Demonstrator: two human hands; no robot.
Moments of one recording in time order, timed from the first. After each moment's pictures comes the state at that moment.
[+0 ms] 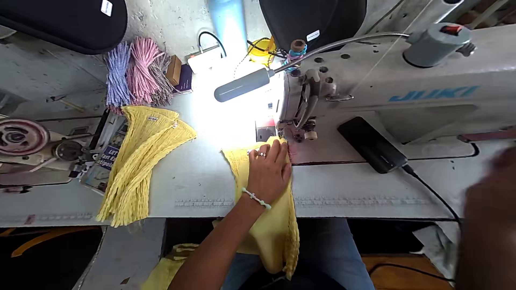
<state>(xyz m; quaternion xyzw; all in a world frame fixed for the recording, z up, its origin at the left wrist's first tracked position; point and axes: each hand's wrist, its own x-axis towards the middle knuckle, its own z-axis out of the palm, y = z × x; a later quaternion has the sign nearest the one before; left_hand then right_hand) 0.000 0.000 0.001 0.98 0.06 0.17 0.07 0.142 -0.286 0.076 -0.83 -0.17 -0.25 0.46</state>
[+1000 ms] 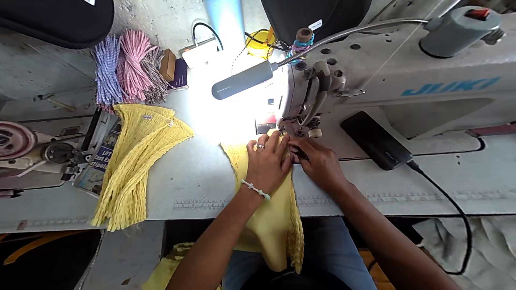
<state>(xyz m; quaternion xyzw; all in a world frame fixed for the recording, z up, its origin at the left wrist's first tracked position) 0.012 0.015 0.004 0.98 0.06 0.14 0.12 0.102 -0.130 -0.005 -0.82 -0.44 -0.07 0.37</state>
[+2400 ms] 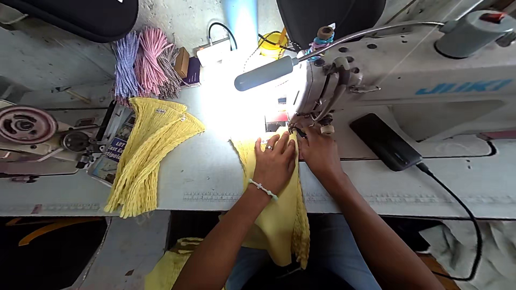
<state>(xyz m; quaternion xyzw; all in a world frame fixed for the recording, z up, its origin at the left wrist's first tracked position) 0.000 0.013 0.005 0.98 0.06 0.15 0.15 0.093 -0.091 0.037 -0.92 -0.26 0.05 0.27</state>
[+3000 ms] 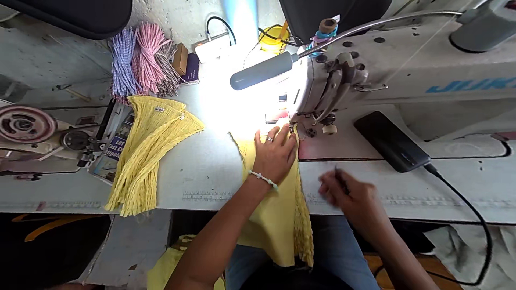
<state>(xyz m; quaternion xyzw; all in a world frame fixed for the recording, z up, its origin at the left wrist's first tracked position) 0.016 0.024 0.008 0.98 0.05 0.14 0.12 0.043 -0.190 0.024 -0.83 -0.34 0.09 0.43</state>
